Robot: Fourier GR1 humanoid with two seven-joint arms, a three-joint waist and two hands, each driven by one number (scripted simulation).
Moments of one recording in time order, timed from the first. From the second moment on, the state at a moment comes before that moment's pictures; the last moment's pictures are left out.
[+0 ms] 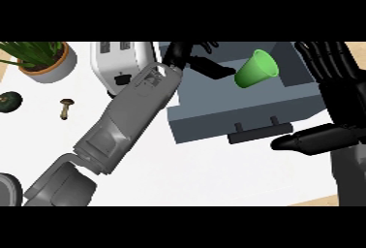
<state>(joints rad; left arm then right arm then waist) -1.31 0.00 -0.34 -0.31 0.33 0.26 -0.22 -0.38 -0.21 -0.11 -1.78 -0.15 0.24 0.08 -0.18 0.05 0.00</state>
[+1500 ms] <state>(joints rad) -1.20 0.00 -0.23 -0.40 0.66 0.25 -0.57 -0.31 -0.36 0.29 -1.59 0.28 0.48 0.06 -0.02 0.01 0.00</state>
